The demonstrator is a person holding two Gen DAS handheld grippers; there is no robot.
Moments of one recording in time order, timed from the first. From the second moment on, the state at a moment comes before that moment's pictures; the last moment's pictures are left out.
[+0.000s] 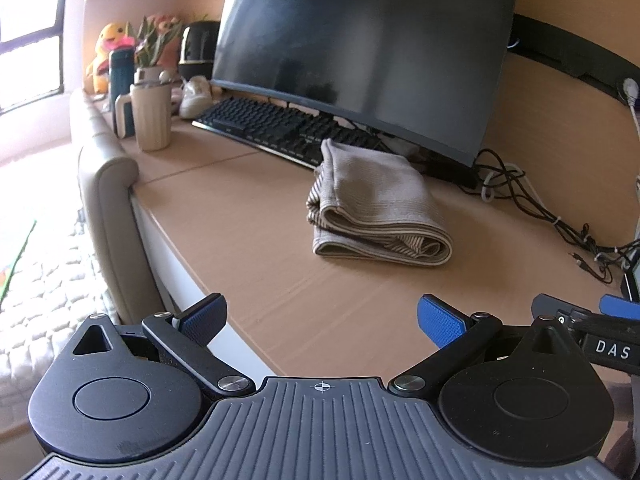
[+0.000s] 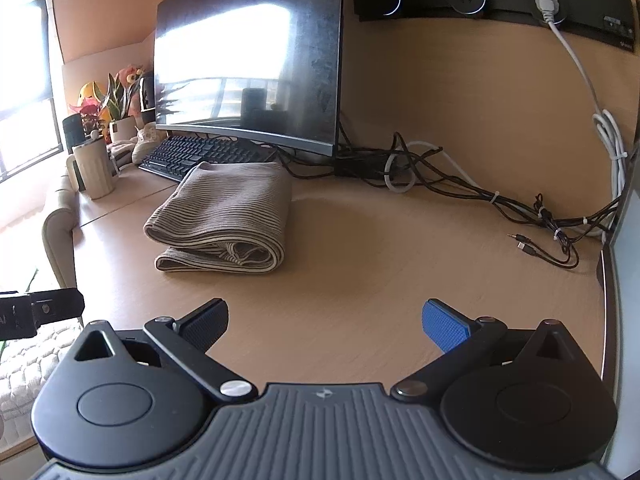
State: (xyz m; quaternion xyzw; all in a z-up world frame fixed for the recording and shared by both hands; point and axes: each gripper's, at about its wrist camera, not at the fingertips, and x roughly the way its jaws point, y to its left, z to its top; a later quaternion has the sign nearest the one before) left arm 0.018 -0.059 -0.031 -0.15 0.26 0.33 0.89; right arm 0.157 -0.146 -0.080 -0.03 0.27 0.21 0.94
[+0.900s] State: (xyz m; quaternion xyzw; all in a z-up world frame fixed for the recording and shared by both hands) left arm 0.011 -0.062 -0.028 -0.15 0.28 0.32 0.89; right arm 0.137 -0.123 -0.069 -0.02 0.26 0.25 0.93
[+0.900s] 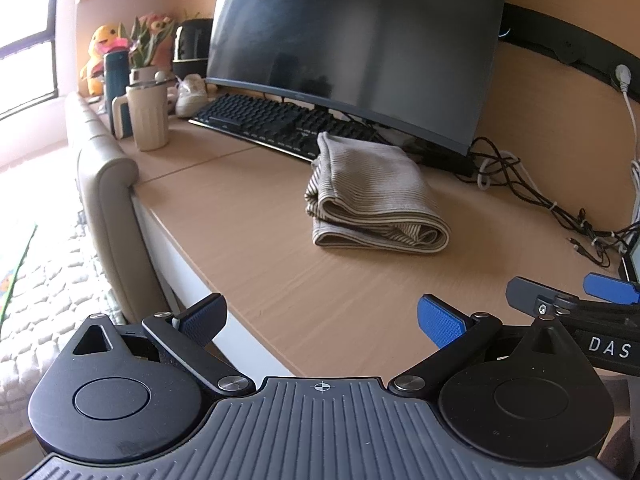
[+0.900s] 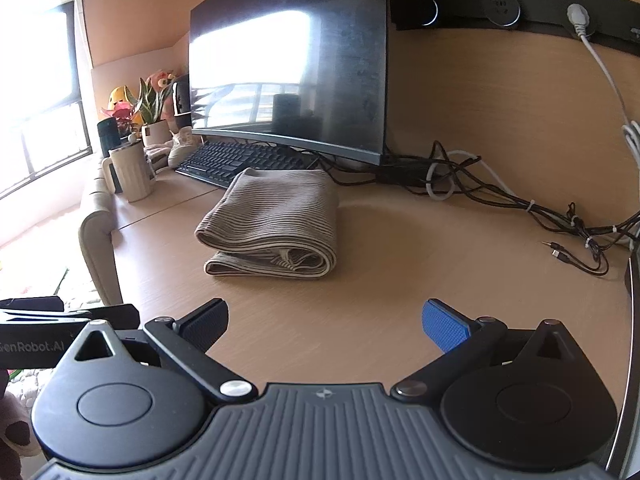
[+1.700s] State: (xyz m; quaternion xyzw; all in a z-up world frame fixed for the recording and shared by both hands) left arm 0.002 -0.061 -0.024 -0.14 0.28 0.34 0.89; right arm 0.129 -0.117 -0.066 -0.02 0.26 0.26 0.93
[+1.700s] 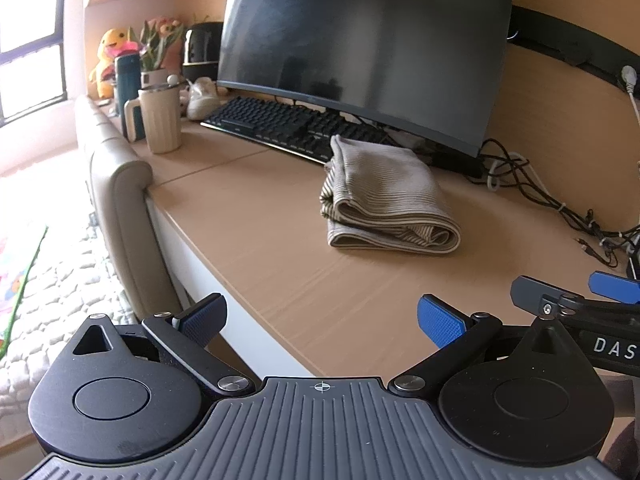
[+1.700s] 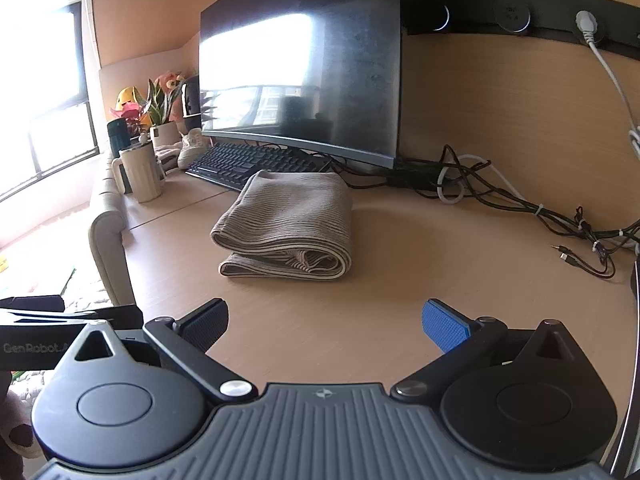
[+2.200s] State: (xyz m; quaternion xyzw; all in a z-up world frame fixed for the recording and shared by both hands) left arm 0.009 -0.061 -0.022 -0.14 0.29 0.32 0.89; right arm 0.133 -0.121 -0.063 -0.02 0.26 0.25 0.93
